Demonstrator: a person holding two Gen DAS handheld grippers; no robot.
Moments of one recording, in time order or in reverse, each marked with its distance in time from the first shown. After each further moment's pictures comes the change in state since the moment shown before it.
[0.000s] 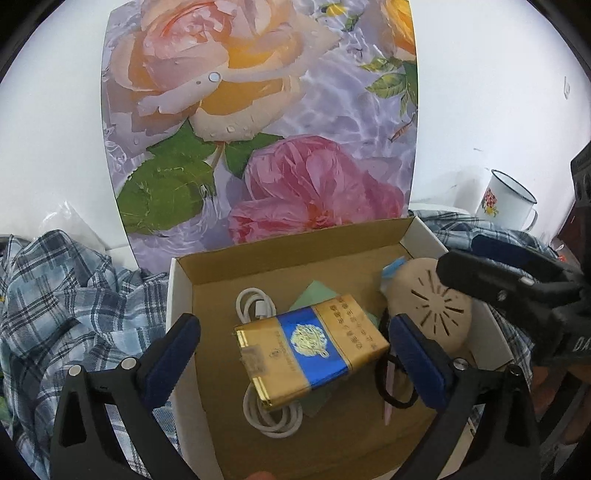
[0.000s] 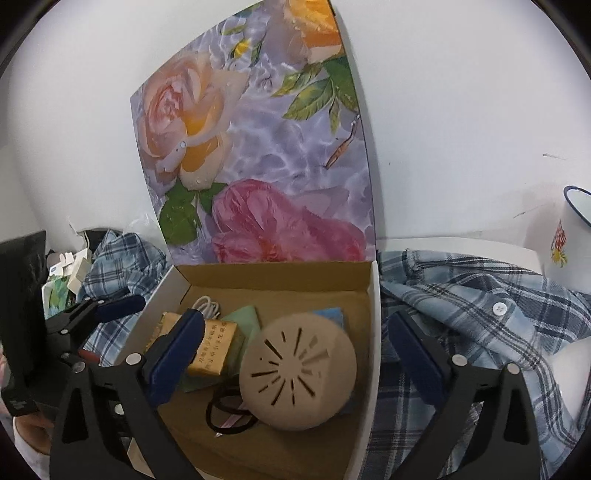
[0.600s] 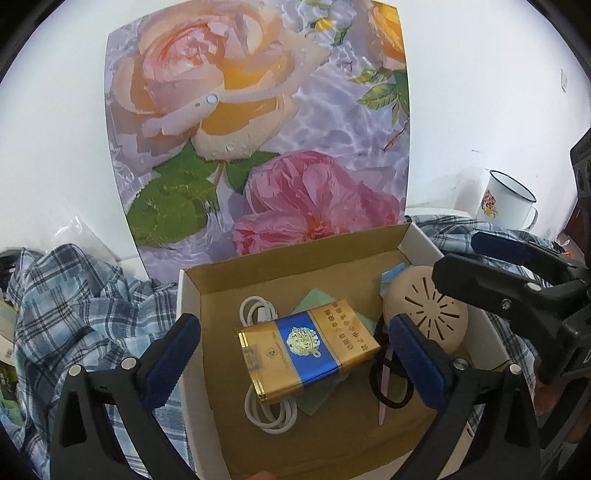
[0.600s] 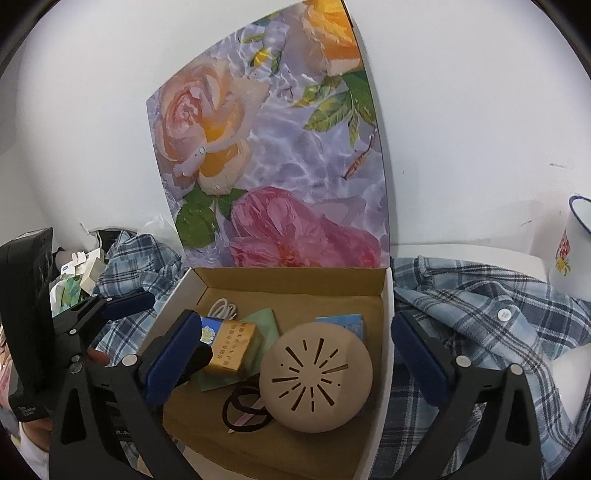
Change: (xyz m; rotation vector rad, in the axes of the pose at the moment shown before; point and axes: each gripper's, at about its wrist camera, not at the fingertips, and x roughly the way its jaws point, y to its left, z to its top) left arm -0.014 -0.007 0.001 0.031 -0.024 0.034; right arm -0.011 0.012 0.005 -0.021 -0.011 0.037
